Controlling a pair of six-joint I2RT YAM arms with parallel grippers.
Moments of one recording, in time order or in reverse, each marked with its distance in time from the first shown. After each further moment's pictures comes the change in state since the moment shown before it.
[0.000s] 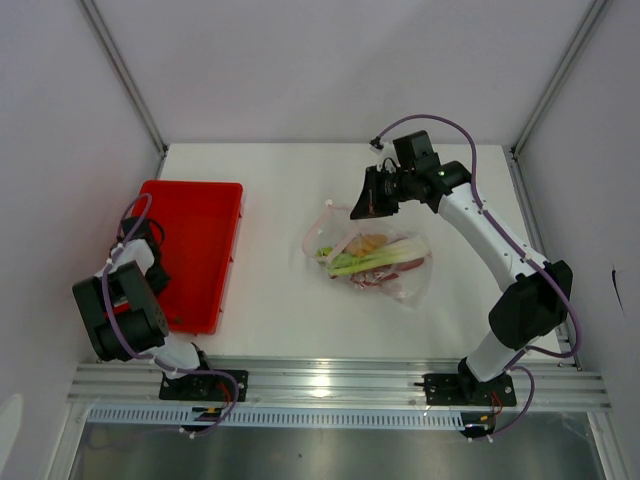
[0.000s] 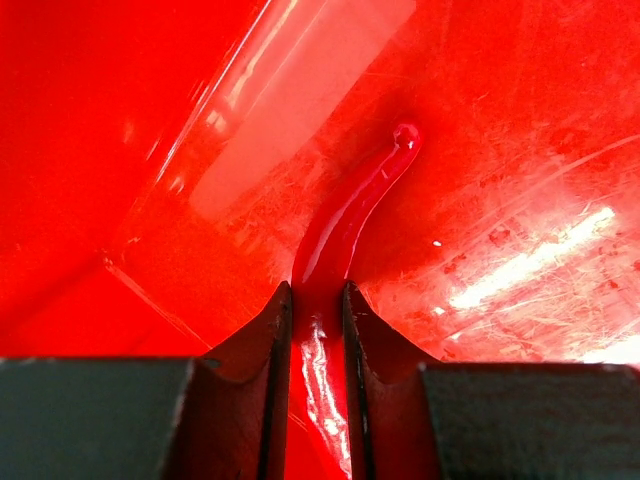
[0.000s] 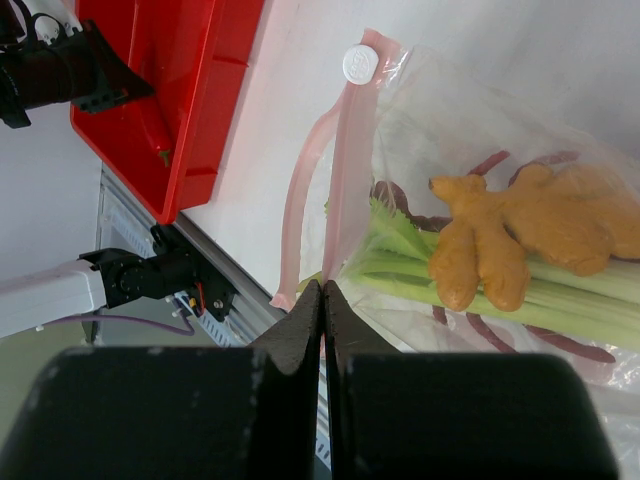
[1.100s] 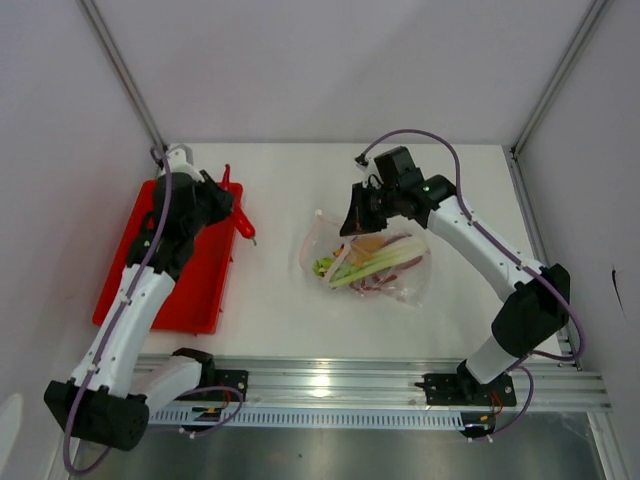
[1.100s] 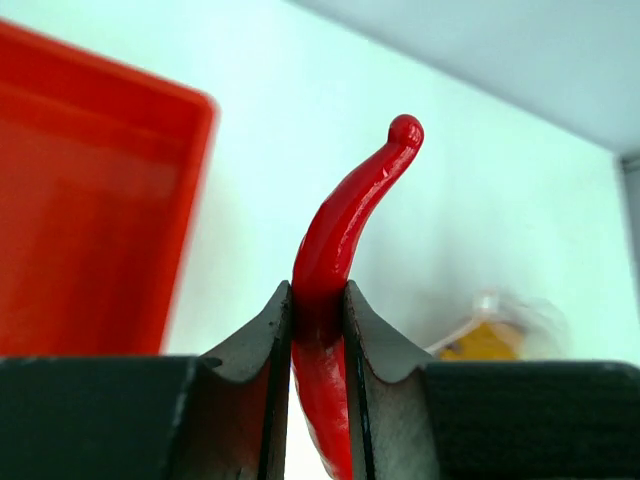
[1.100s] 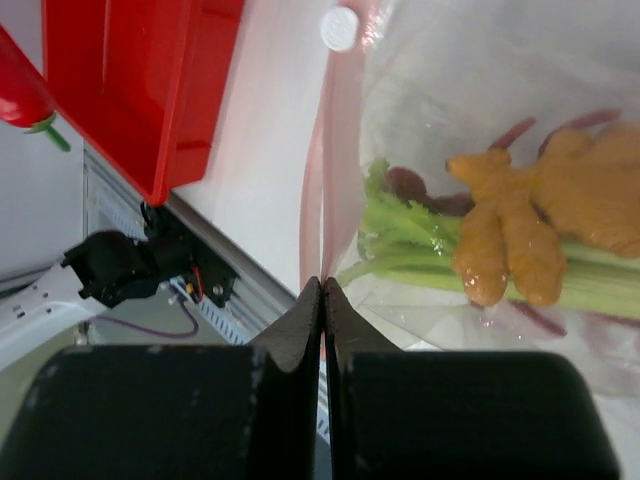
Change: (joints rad) left arm -0.610 -0.473 0.262 0.094 0.298 -0.384; right arm 0.109 -0.024 -0.064 0.026 0.087 0.069
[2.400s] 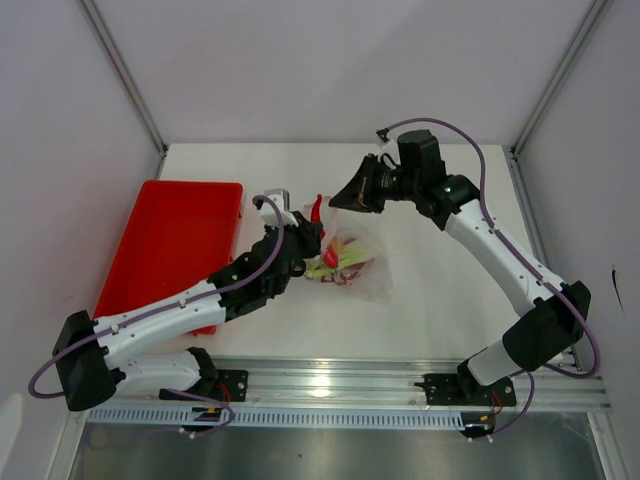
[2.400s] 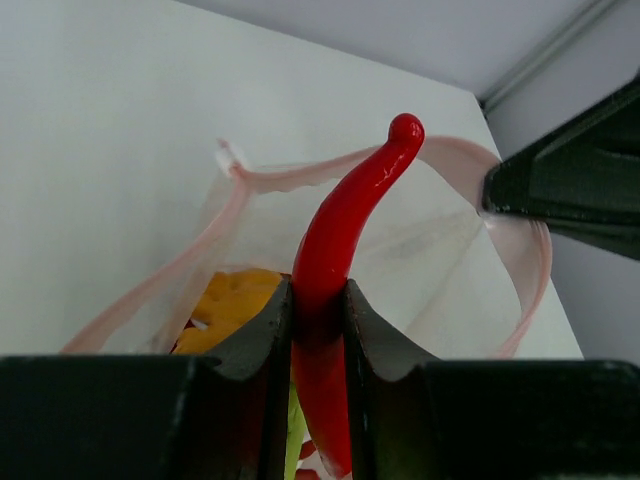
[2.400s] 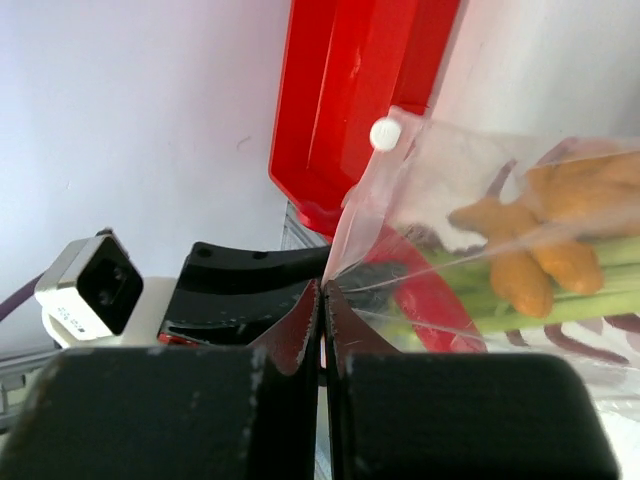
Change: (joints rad) left arm -0.820 0.085 -0.243 0.527 -0.648 -0.141; right arm -0.042 -0.105 -0.033 0.266 -0.154 0.424
